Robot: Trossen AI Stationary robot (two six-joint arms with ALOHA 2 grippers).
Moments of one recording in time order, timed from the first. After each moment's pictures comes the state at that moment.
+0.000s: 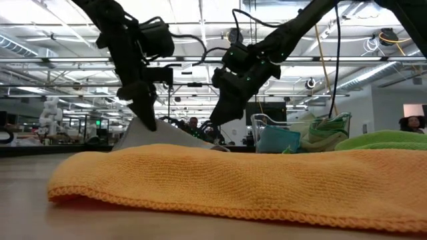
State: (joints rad) left arm 0.31 1.53 0.91 -0.52 -0.07 0.21; right arm -0.48 1.92 1.28 -0.23 -0.45 -0.11
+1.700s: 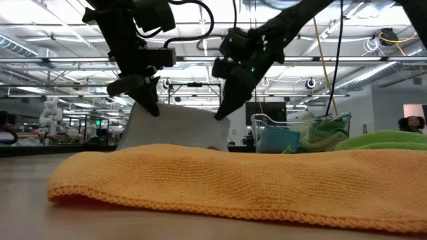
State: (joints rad) left arm 0.06 1.51 0.96 -0.58 -0.42 0.27; right arm -0.38 1.86 1.28 -0.36 -0.29 -0.28
